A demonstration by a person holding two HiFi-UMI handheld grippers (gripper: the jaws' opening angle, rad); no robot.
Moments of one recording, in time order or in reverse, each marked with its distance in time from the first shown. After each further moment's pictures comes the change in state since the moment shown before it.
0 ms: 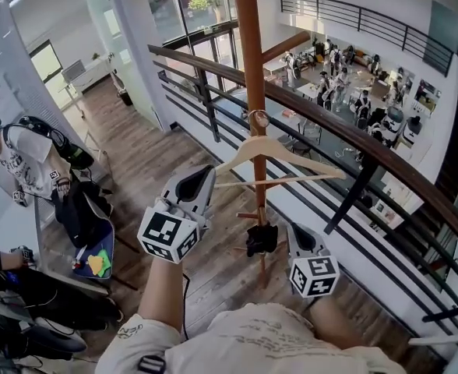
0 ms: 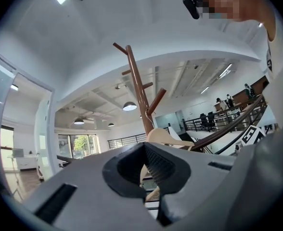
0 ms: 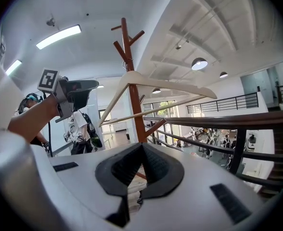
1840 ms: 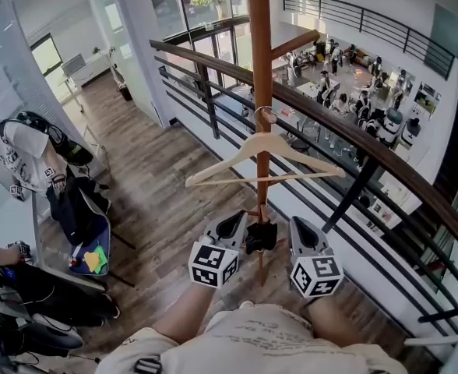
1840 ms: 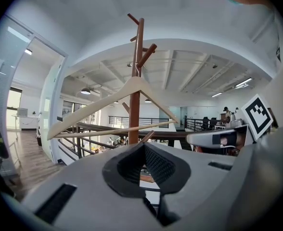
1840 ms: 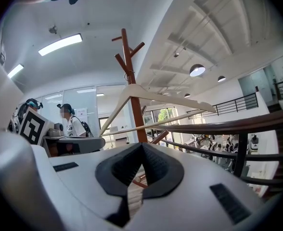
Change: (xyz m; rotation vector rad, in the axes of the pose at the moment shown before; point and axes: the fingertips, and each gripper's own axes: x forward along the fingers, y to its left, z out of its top) left arm -0.008 -0.091 -0.134 -0.267 0.207 0.021; right arm -0.007 0.009 0.026 0.022 -0.101 0.006
